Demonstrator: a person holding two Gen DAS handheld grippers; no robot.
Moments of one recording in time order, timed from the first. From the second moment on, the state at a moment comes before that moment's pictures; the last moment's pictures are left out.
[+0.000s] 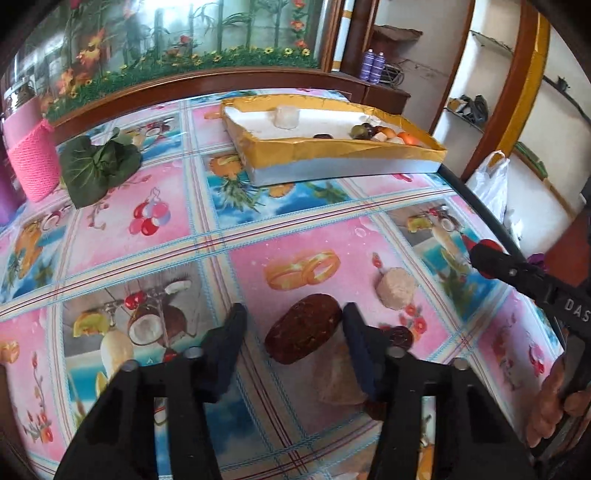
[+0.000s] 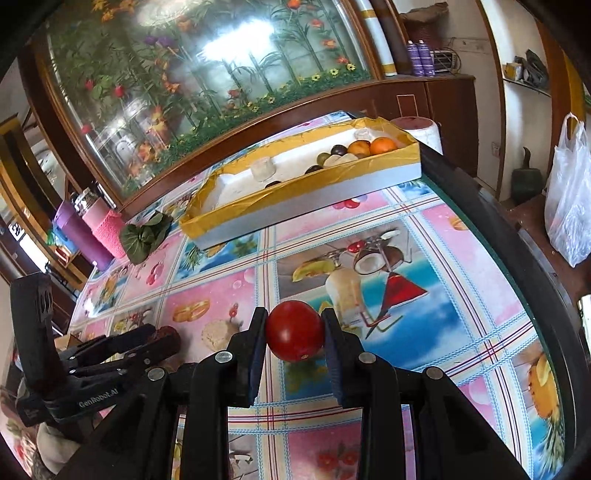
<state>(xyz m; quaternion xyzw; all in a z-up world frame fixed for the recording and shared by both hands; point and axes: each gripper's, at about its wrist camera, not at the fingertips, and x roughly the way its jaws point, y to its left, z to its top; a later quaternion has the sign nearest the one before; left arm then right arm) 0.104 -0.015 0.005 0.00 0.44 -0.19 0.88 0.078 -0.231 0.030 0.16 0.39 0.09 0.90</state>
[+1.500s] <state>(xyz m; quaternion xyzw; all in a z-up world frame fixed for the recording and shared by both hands) -0.178 0.330 0.030 -0.09 0.40 0.21 0.89 -0.067 0.126 0.079 0.00 0.40 0.41 0.82</state>
